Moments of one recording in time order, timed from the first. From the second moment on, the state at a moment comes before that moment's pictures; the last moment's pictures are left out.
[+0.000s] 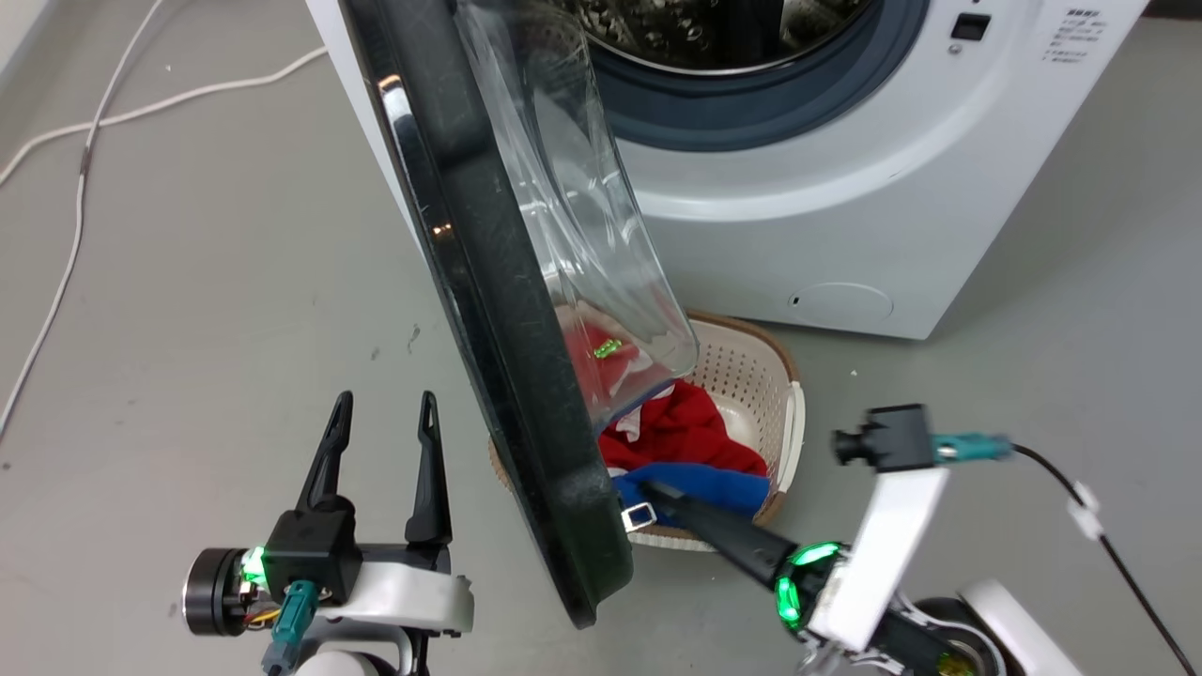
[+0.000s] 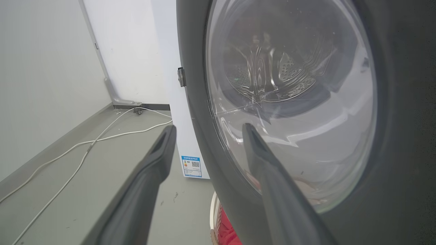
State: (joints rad) left arm -0.06 0.05 -0.12 0.03 -0.08 0.09 -0.26; right arm -0.24 -0.22 0.55 -0.01 1.47 0.13 0.44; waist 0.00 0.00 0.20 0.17
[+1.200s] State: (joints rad) left arm 0.07 0.05 -0.03 0.05 -0.06 0.05 -0.26; right arm 0.10 -0.06 -0.08 -0.10 0.21 0.13 -0.26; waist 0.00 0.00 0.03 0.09
